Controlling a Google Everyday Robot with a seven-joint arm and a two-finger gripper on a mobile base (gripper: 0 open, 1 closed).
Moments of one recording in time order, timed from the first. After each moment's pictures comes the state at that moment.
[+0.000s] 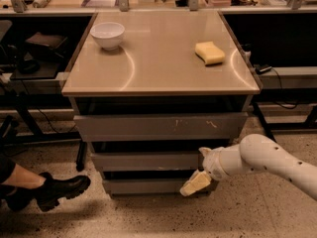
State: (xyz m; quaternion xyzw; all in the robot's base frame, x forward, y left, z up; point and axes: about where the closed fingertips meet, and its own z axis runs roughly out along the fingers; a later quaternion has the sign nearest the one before) arm 0.501 -0.122 0.558 -0.46 0.81 0.23 0.28
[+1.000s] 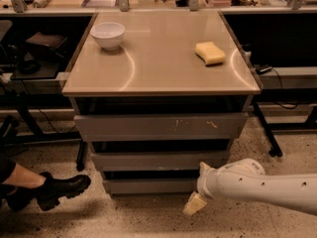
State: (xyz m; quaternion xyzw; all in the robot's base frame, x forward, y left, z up) arm 0.480 -0.136 0.468 -0.52 0.82 0.06 0.24
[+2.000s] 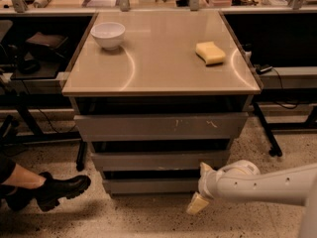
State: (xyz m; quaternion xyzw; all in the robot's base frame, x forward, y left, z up) arm 0.491 -0.151 0.433 -0.55 0.80 0.03 0.24
